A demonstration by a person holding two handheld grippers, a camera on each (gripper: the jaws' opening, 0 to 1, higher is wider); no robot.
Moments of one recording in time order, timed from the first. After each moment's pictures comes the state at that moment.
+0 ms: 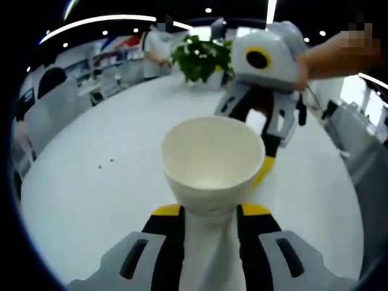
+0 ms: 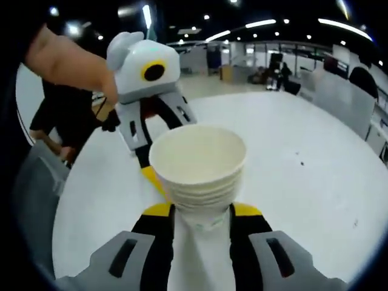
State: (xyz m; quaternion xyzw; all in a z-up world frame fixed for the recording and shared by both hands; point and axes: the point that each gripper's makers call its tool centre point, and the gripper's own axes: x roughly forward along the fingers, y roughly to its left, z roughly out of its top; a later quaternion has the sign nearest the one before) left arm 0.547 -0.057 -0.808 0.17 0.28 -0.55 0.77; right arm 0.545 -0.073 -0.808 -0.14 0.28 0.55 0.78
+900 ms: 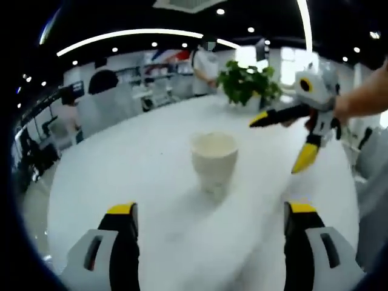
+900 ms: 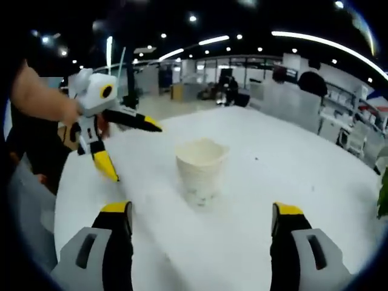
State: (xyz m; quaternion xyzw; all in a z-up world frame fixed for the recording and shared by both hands) left arm 0.485 0.023 -0.748 0.09 0.22 -0.38 0.89; right arm 0.482 -0.133 -0.750 -0.10 0.22 0.37 0.90
